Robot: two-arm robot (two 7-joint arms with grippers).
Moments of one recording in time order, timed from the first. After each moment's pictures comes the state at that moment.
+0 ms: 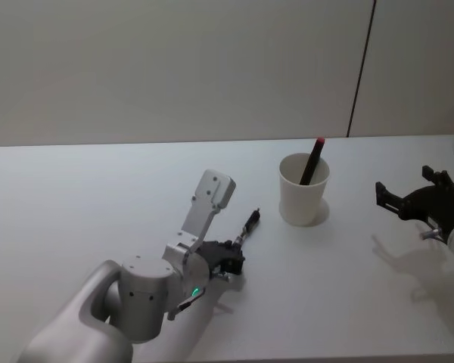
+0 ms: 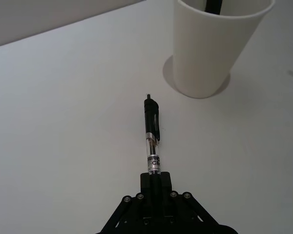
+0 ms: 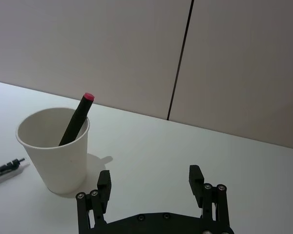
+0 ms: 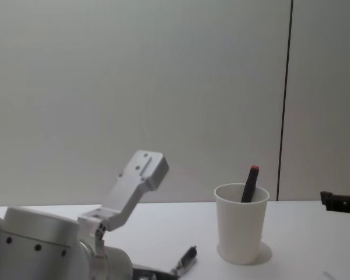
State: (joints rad) left arm -0.43 0.16 0.46 -1.16 -0.26 0.47 -0.11; right arm 0.25 0.22 -0.10 -1.37 0.06 0.15 0.26
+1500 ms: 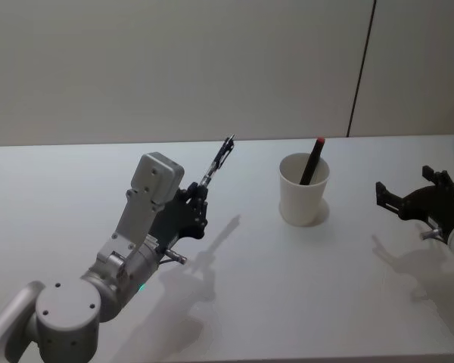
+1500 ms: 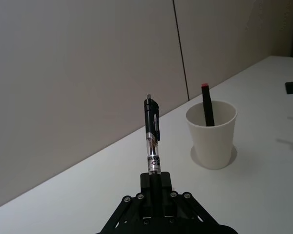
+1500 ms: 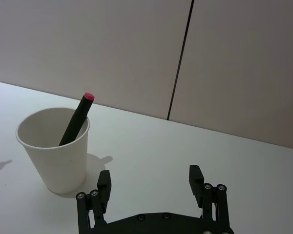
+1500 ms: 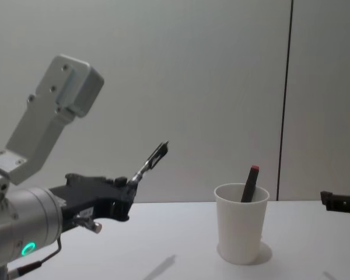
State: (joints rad) left arm -0.21 0.36 0.39 -1.56 -0.18 0.13 -0.09; right arm 0.25 0.22 -0.10 -1.37 0.06 0.15 0.26
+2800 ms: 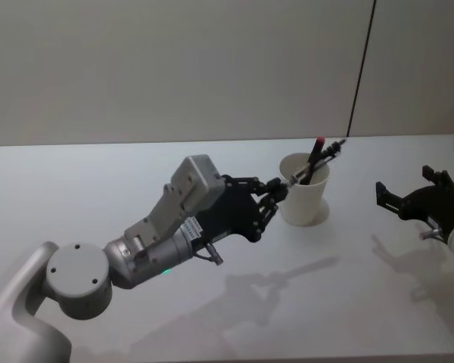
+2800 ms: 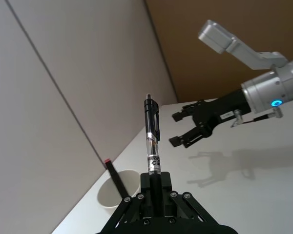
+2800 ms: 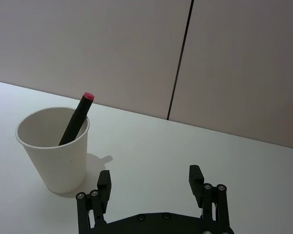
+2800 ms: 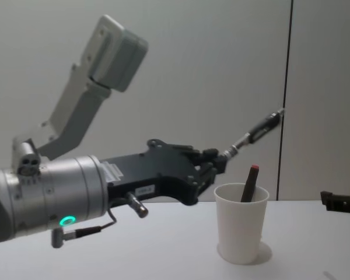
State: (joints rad) left arm -0.35 0.31 0.40 -1.41 -0.12 -0.17 -0.62; right arm 0.25 0.22 -0.10 -1.37 0.06 0.15 0.26
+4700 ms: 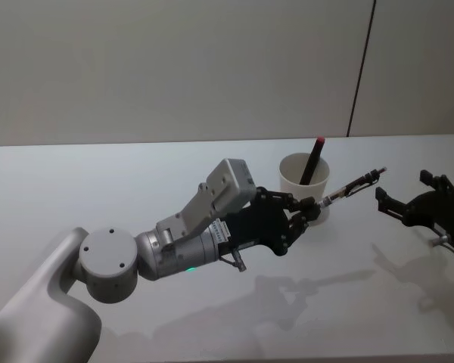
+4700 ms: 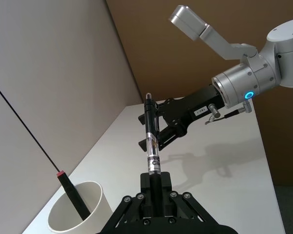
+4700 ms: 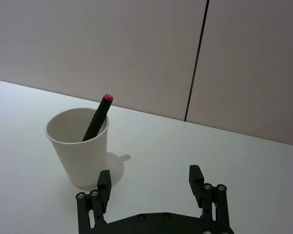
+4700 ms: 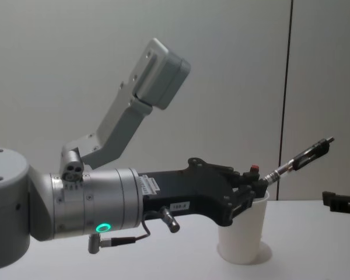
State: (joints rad) left arm -0.46 0.24 0.44 -1.25 -0.11 -0.18 -0.78; right arm 0.22 0.25 -0.08 -1.39 0.12 0.13 0.36
